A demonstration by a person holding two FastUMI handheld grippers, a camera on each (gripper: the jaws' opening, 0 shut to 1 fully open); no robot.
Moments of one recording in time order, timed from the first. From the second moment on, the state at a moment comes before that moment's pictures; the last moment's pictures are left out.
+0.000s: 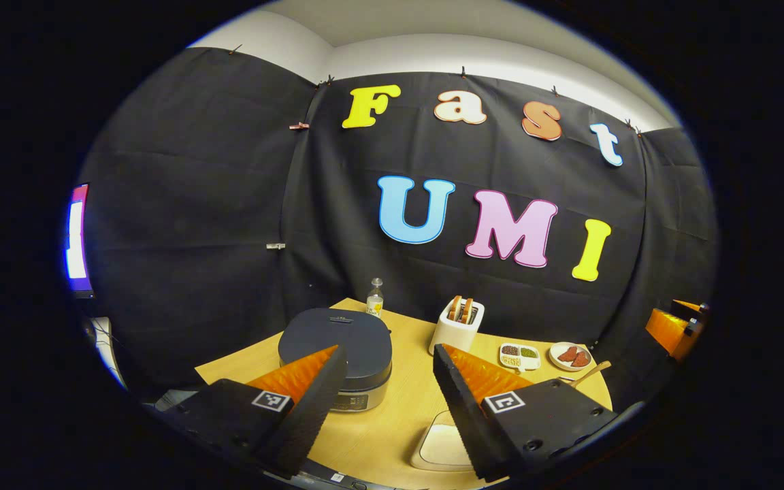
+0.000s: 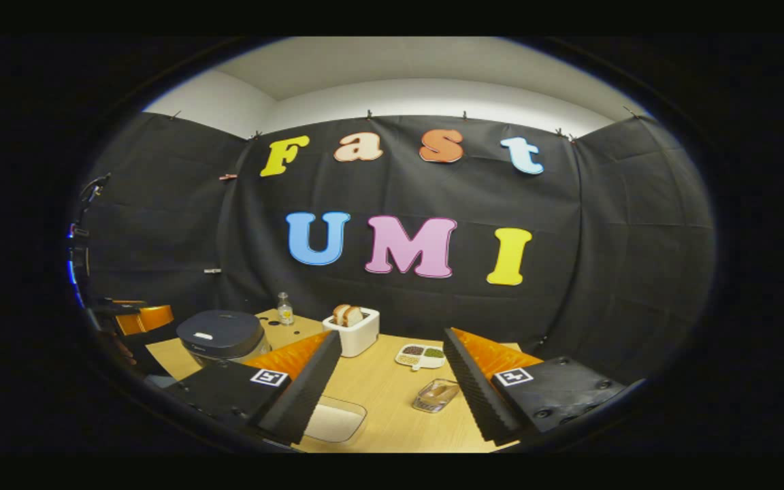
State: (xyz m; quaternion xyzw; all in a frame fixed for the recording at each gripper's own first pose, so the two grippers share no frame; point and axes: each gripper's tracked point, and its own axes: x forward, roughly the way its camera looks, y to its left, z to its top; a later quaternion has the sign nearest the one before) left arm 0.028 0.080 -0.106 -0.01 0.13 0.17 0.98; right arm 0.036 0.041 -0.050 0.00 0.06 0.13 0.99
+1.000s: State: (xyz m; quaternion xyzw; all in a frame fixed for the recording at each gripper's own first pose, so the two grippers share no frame) left arm 0.116 0.207 -0.220 -0.03 0.26 0.18 0.95; right arm 0.044 0.115 -0.055 -0.05 0.08 0.08 0.99
